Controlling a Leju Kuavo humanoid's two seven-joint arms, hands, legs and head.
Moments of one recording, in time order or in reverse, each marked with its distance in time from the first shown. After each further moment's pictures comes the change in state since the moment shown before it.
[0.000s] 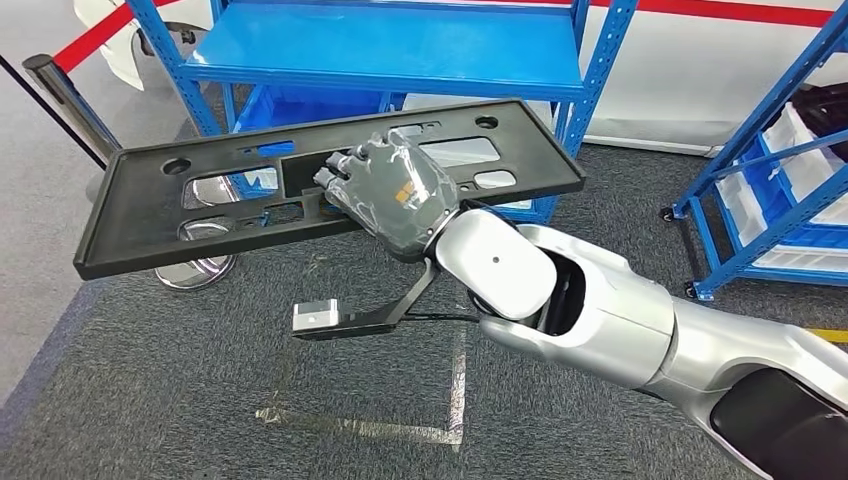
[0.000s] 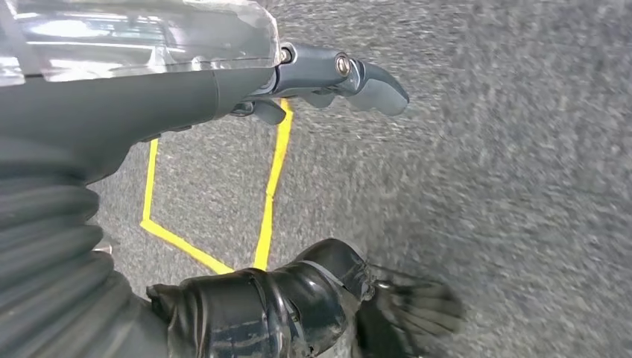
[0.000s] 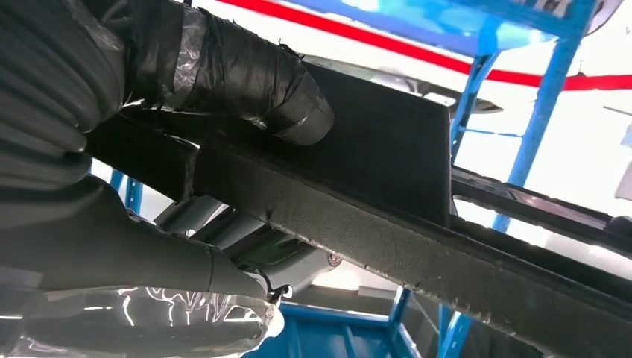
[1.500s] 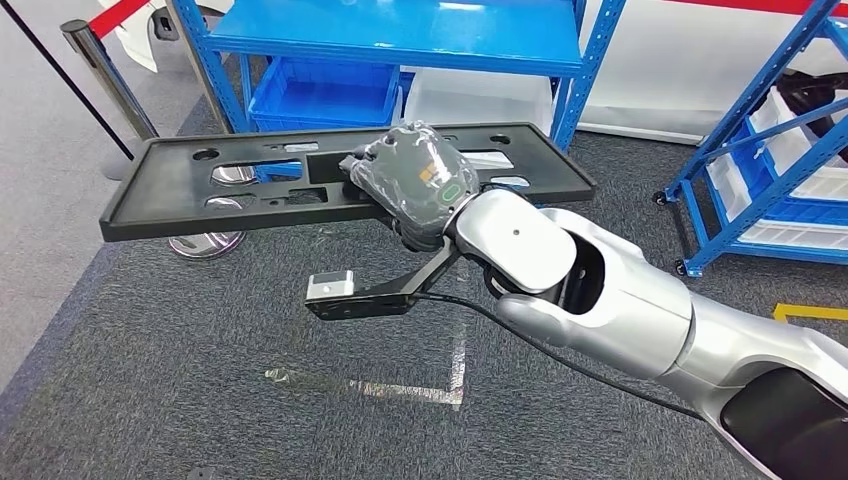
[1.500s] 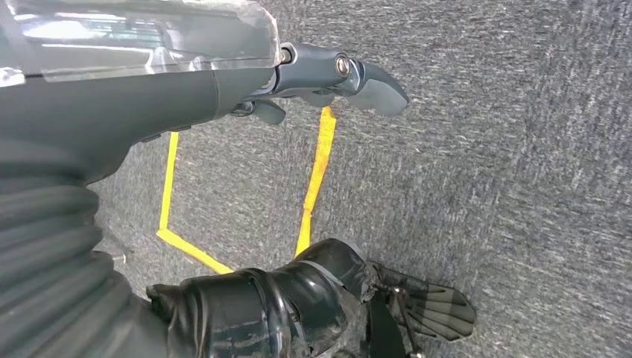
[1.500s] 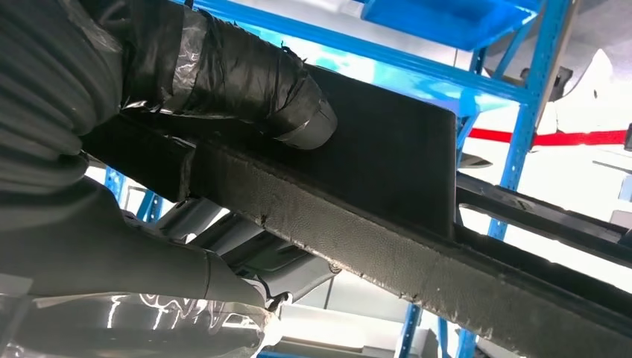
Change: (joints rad) left arm 0.001 0.000 -0.010 0.000 -0.001 0.003 0.010; right arm -0.004 -0.029 -0.052 0.021 -0.167 0.054 0.012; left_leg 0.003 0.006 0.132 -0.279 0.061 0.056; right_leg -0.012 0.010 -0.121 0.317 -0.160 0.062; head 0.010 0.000
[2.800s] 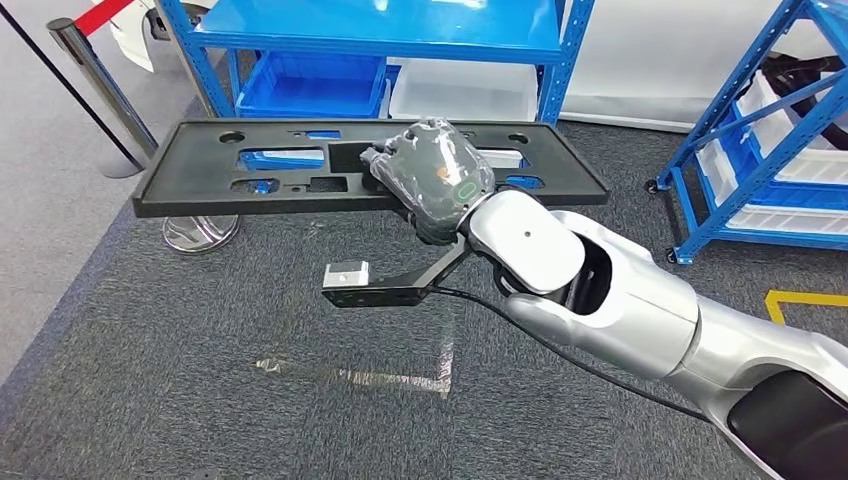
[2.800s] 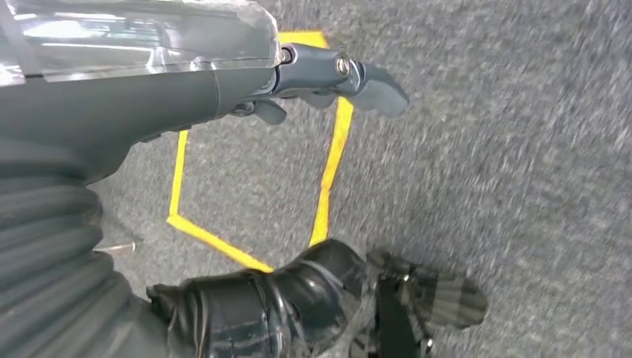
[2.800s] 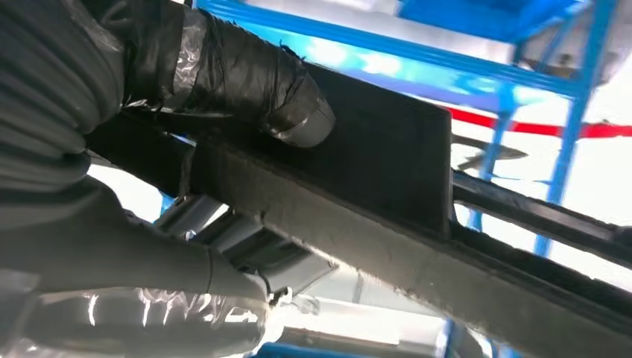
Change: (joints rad) left arm 0.002 -0.002 -0.001 0.000 -0.002 -0.005 0.007; right arm 0.016 -0.023 0.000 0.002 0.049 -0.034 0.027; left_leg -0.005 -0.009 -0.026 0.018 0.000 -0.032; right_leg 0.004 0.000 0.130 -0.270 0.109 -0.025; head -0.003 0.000
